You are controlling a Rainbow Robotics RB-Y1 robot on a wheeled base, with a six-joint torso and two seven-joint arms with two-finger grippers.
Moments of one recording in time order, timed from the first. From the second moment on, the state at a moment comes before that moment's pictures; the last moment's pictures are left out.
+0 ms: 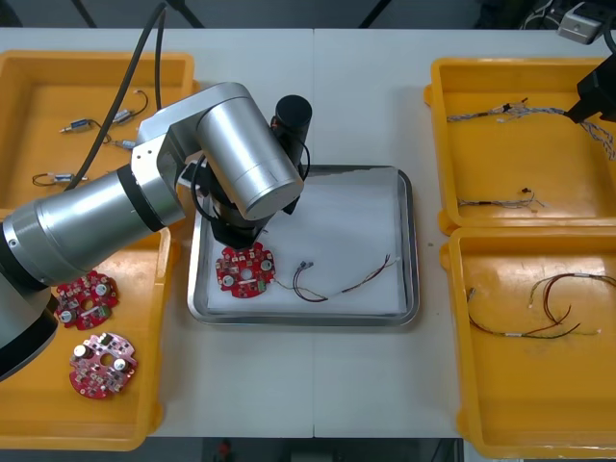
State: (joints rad) right arm -1.03 -0.87 0.09 -1.10 -0.95 1.75 2.20; left arm -0.98 0.49 -0.86 -1.53 0.60 1.62 0.57
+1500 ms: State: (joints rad) right arm -0.68 -0.72 -0.06 -1.91 -0.84 1.90 1.76; left arm -1.08 0.80 -0.43 -1.70 1.05 1.91 0.27
